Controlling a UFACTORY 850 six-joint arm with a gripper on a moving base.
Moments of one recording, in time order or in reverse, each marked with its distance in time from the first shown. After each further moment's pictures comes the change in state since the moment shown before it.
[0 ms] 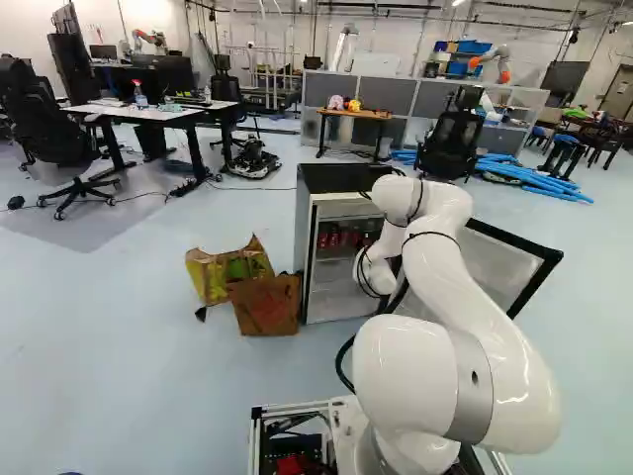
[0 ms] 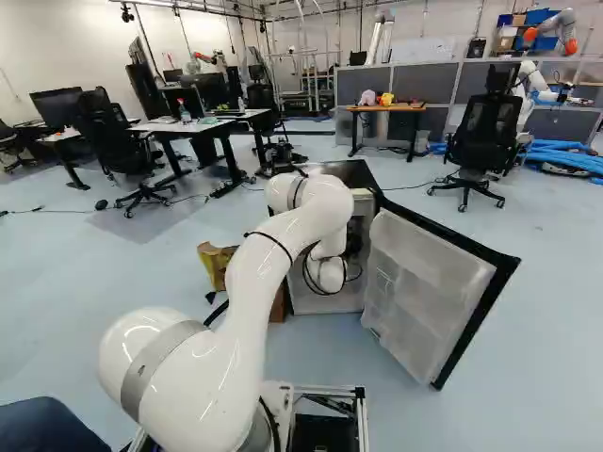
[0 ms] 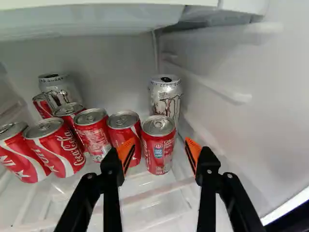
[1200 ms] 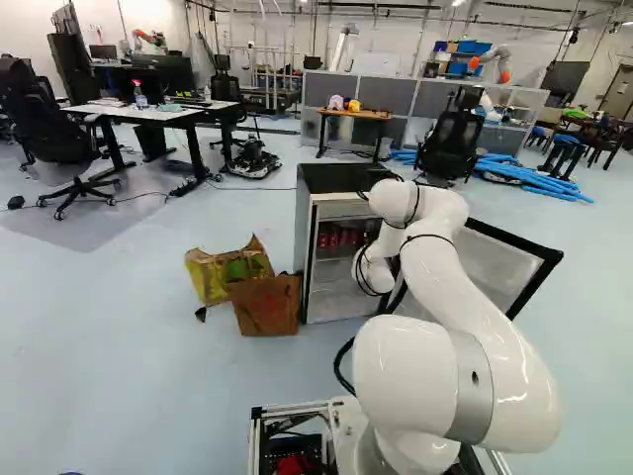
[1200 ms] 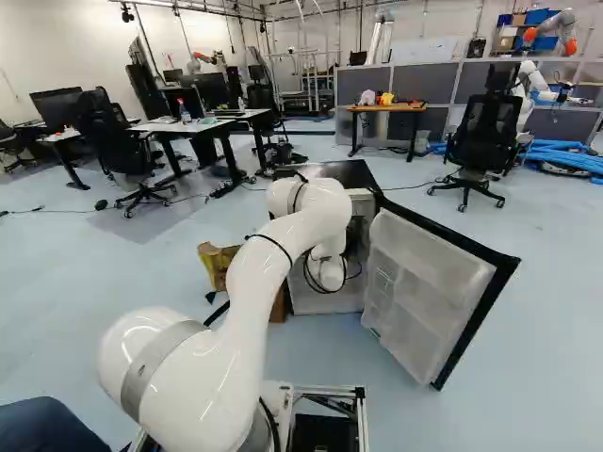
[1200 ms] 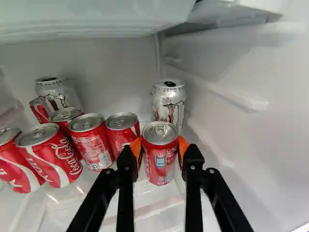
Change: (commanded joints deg) arm 0.4 -2.0 -3.7 0.0 0.0 0.0
